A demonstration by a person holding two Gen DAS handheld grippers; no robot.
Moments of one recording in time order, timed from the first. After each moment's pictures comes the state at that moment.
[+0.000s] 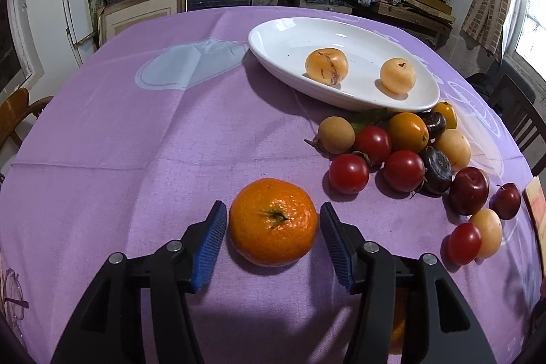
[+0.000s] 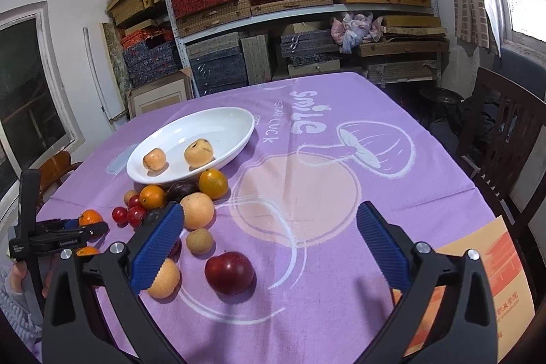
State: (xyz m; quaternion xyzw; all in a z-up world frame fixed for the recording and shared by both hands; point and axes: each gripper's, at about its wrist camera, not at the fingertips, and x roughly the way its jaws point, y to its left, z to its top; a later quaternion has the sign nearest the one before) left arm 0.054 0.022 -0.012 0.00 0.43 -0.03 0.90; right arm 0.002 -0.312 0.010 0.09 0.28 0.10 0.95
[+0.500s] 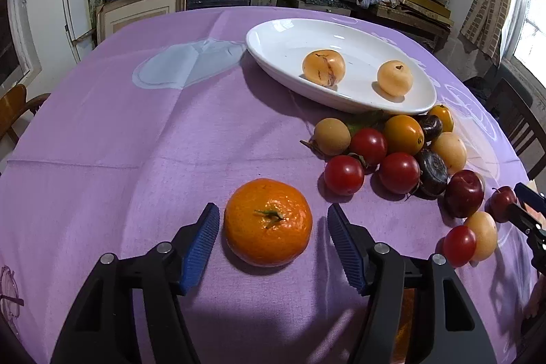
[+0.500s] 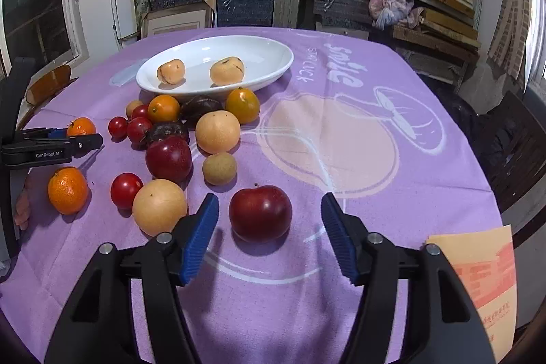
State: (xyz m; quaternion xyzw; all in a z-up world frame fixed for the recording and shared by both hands) left arm 0.056 0.026 -0.011 -0.02 0.43 -0.04 0.90; right arm 0.017 -0.267 -0.023 -0.02 0.36 0.12 0.92
